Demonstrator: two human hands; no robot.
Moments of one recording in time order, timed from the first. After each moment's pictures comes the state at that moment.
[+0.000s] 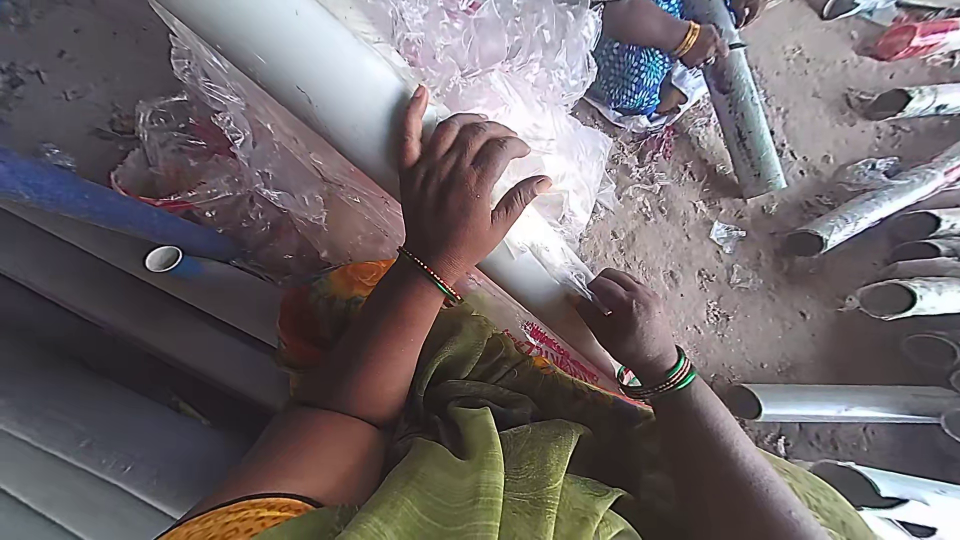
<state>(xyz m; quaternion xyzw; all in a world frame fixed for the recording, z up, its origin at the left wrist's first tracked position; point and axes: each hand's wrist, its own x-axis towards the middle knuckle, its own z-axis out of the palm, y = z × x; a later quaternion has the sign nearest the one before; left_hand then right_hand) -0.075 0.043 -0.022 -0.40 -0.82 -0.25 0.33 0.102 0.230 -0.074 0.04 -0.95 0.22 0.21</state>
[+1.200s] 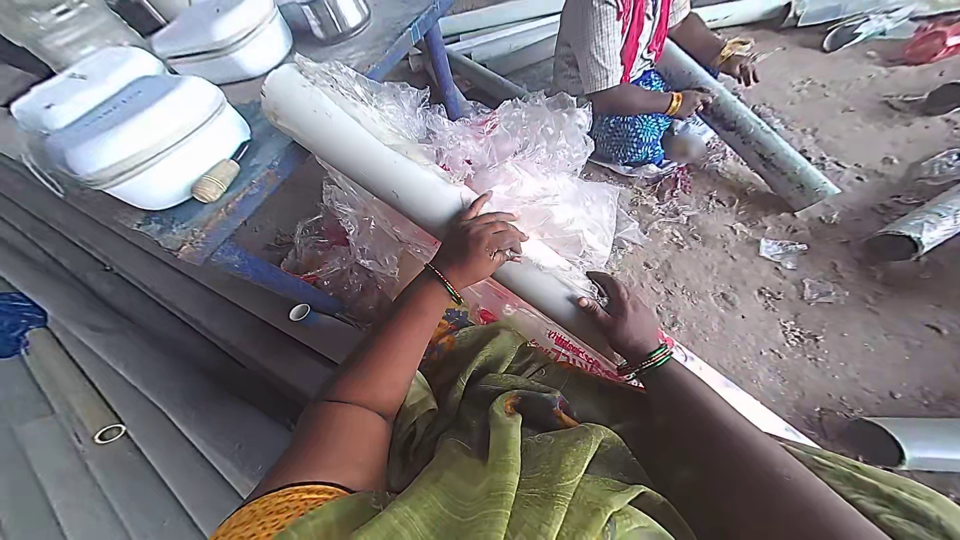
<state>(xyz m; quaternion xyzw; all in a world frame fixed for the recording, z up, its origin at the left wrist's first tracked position) -0.076 0.019 -0.008 -0.63 -0.72 -0.22 0.19 0.113 0.227 -0.101 -0.13 -0.91 0.36 0.16</state>
